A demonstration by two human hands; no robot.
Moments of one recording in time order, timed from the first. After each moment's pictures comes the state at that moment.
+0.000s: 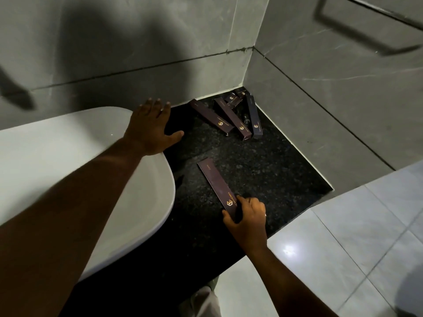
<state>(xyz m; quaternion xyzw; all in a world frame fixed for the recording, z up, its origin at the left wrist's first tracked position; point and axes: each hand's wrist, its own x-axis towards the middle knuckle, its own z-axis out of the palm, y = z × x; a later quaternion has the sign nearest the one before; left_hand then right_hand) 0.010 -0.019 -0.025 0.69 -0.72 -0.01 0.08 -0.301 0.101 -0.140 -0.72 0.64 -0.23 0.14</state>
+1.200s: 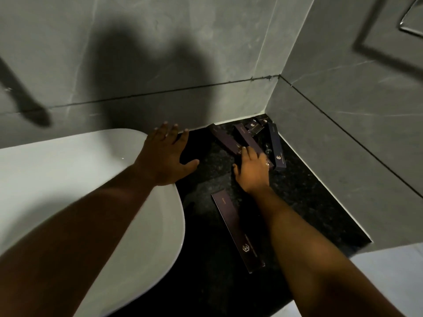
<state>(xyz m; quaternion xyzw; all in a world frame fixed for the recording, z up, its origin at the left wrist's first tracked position) 0.013 -0.024 -0.038 0.69 -0.72 0.00 0.08 -0.225 -0.122 -0.112 -0.81 0.57 -0.10 0.00</state>
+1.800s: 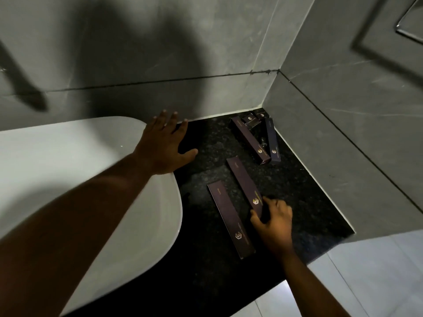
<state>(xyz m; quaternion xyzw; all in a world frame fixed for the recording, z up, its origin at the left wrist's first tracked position) 0.014 -0.023 -0.038 0.69 -0.71 0.00 0.10 -0.326 0.008 -0.131 -0.72 0.64 -0.22 0.14</state>
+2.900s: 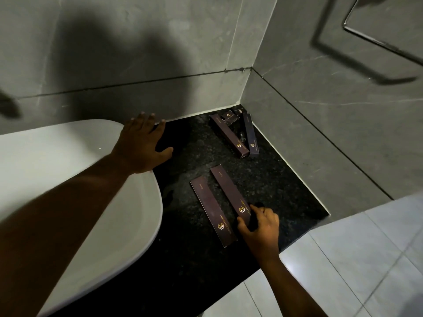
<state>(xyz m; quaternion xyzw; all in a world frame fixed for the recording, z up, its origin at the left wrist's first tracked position) 0.013 -0.021 -0.030 0.68 -0.72 -0.01 0.09 -0.345 0.050 -0.139 -0.70 0.66 -0.25 0.14</state>
